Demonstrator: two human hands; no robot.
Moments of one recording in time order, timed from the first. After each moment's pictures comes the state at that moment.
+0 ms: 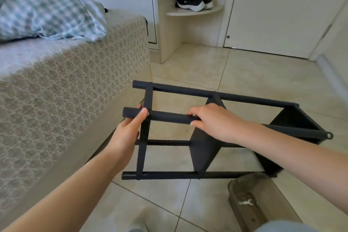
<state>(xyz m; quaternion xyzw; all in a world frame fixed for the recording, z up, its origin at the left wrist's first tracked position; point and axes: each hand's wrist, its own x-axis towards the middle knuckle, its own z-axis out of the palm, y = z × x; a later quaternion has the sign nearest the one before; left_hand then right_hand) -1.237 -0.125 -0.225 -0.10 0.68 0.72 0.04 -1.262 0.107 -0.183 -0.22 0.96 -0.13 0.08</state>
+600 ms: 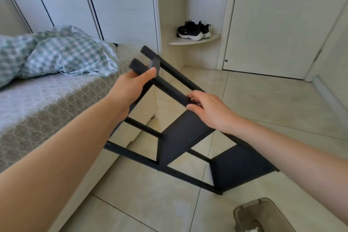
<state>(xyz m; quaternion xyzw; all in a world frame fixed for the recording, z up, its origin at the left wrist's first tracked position) -1.303 -0.122 -0.054 -0.02 0.78 0.62 -0.05 -1.292 0.090 -0.101 -0.18 0.93 -0.32 -0.06</state>
